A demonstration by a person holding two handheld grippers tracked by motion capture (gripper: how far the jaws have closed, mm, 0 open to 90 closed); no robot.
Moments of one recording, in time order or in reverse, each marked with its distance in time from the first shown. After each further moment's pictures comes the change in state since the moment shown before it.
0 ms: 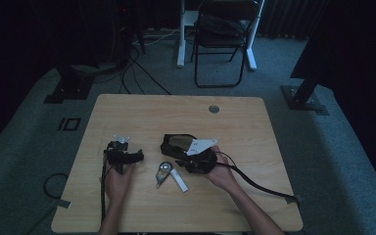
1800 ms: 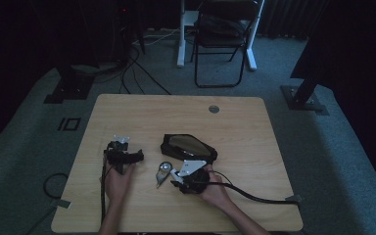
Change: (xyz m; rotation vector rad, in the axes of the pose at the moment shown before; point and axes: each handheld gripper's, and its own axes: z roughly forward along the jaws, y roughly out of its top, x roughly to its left) left arm 0.000 0.000 0.000 -0.002 0.000 -0.002; right arm 0.049 -0.031 0.026 0.098 -0.007 0.007
